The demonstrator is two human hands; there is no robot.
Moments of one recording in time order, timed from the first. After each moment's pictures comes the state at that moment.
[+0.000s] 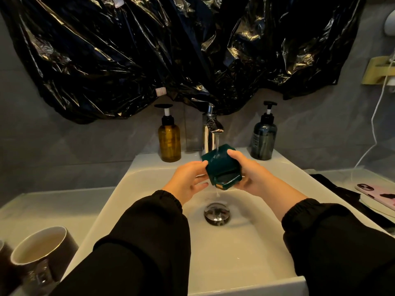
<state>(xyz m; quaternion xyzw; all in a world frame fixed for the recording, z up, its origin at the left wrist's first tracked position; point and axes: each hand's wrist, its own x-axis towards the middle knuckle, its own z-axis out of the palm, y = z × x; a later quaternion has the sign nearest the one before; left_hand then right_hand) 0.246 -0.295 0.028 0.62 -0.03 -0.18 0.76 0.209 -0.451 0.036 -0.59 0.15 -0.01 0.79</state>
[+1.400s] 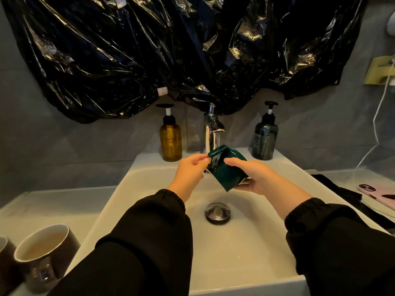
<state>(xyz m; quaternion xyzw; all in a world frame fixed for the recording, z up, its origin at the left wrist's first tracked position) 0.237 -0.300 0.035 0.74 -0.11 -0.03 0.67 0.213 -0.460 0.036 -0.67 0.19 -0.01 0.71</state>
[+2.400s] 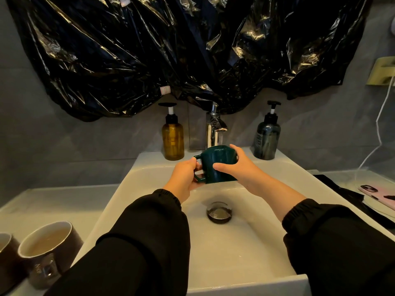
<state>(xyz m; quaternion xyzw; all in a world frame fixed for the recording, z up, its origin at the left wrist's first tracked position) 0.243 -0.295 0.038 0.59 0.06 -0.15 0.79 0.219 -0.441 0.031 -0.79 0.05 -0.07 0.61</state>
